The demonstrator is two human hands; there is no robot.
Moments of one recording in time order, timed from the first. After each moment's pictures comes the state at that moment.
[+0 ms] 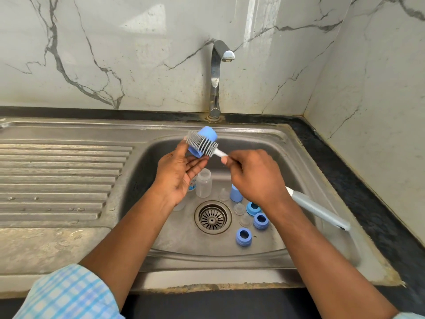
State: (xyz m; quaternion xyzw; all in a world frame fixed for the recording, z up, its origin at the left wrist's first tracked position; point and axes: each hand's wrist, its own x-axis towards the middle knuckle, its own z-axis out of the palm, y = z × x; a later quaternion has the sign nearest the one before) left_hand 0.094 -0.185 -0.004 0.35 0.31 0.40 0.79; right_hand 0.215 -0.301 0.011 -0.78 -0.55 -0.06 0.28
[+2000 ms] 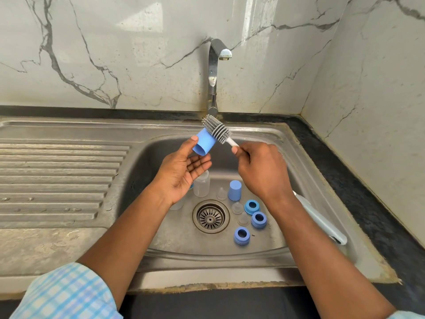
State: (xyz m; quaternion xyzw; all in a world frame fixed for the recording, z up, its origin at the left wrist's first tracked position) left_hand 0.098 -0.183 -0.007 0.37 0.31 0.34 0.80; right_hand 0.229 -0.299 0.005 -0.80 -0.50 -0.08 0.33
